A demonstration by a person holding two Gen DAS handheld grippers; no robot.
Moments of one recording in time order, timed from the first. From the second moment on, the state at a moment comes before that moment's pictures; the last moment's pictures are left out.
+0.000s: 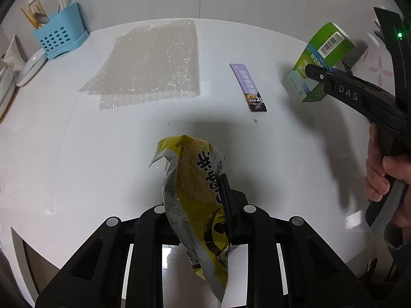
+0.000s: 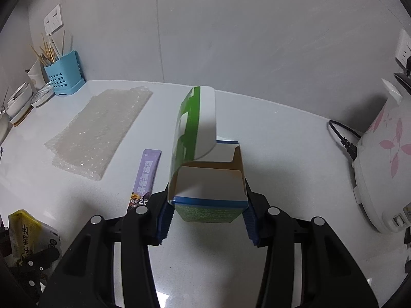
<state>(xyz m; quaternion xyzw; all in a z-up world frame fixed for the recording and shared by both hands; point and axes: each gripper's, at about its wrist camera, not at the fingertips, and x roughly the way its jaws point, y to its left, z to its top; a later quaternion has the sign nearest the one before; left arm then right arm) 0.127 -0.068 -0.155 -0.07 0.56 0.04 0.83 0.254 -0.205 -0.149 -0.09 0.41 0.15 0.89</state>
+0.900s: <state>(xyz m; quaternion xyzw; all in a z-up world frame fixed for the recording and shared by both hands) 0.060 -0.029 -0.109 -0.06 0.50 -0.03 0.86 0.097 -0.191 -0.093 -0.08 0.37 0.10 0.92</state>
